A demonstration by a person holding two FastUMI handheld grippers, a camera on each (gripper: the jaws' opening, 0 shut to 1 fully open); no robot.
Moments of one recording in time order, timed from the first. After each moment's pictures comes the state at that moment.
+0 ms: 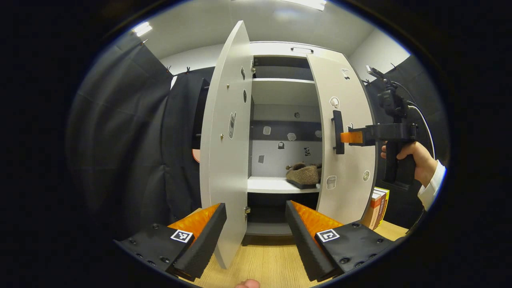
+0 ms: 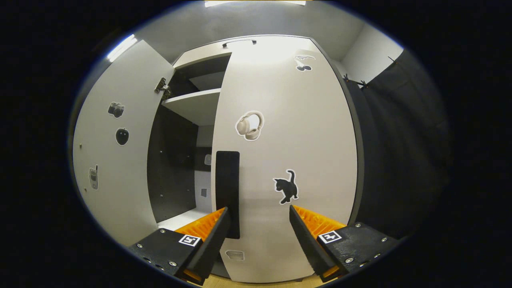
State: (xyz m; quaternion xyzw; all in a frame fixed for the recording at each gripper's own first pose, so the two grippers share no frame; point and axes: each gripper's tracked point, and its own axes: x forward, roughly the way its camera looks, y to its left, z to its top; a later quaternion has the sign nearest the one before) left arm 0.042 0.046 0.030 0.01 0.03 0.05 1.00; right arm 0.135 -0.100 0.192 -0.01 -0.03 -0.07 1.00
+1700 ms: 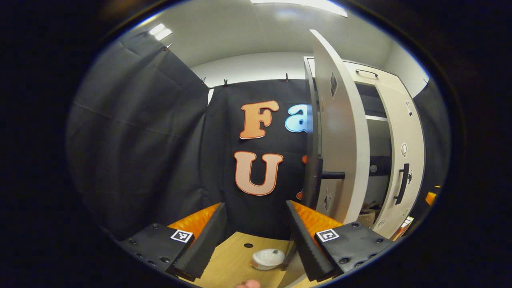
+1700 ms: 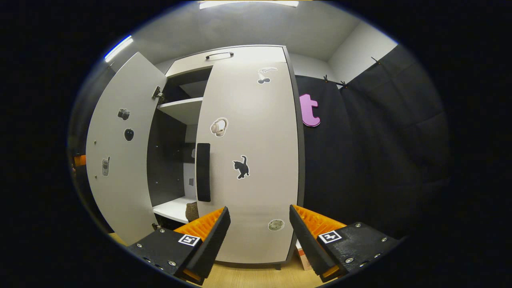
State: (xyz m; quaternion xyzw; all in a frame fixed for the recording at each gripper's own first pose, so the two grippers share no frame) left arm 0.099 0.227 0.170 0.00 -0.02 0.17 0.98; right arm 0.017 -0.159 0.185 0.00 0.00 -0.13 0.99
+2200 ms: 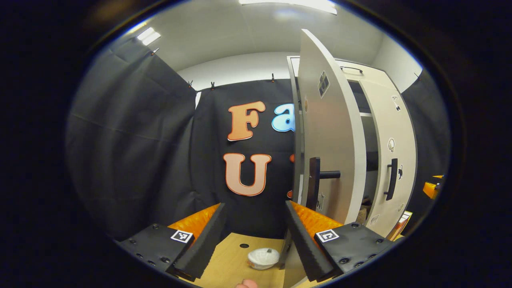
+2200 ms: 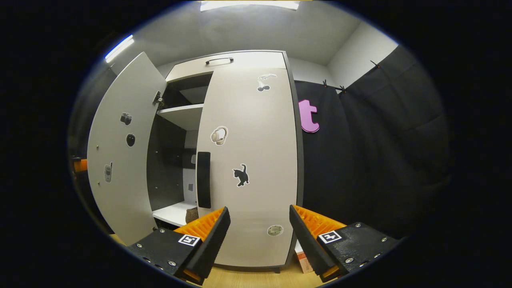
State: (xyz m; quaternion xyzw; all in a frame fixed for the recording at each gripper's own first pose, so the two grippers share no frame) left arm 0.102 0.182 0.172 0.02 -0.01 0.13 0.99; right arm 0.015 -0.158 0.195 -0.01 -0.01 -0.13 0.99
